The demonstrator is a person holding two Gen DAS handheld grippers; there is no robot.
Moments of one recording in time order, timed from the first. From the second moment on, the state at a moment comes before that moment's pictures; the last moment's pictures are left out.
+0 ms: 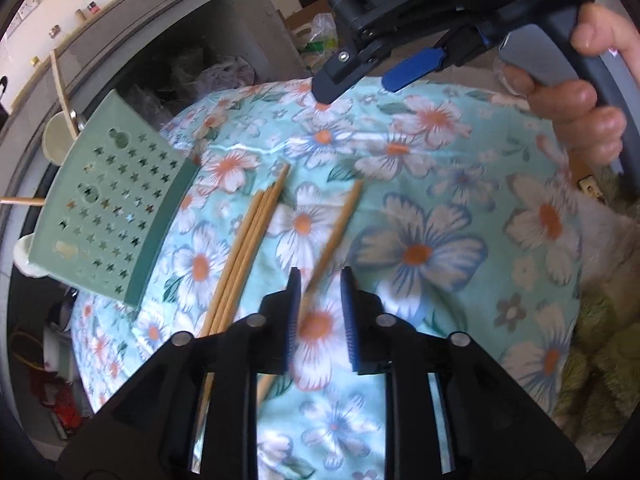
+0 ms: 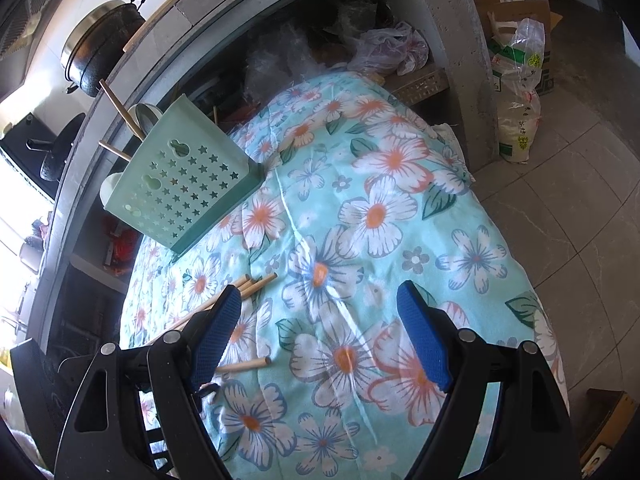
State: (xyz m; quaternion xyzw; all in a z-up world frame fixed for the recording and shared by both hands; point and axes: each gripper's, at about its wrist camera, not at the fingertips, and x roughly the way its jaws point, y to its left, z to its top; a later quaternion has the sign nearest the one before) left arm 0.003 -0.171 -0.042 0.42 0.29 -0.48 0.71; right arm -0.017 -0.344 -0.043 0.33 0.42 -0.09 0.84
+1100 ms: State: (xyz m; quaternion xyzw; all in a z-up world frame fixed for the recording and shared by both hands) left arm 0.017 -0.208 -0.053 0.43 0.28 -0.50 0.70; right arm -0.018 -0.351 -0.044 0.36 0.41 -0.09 0.84
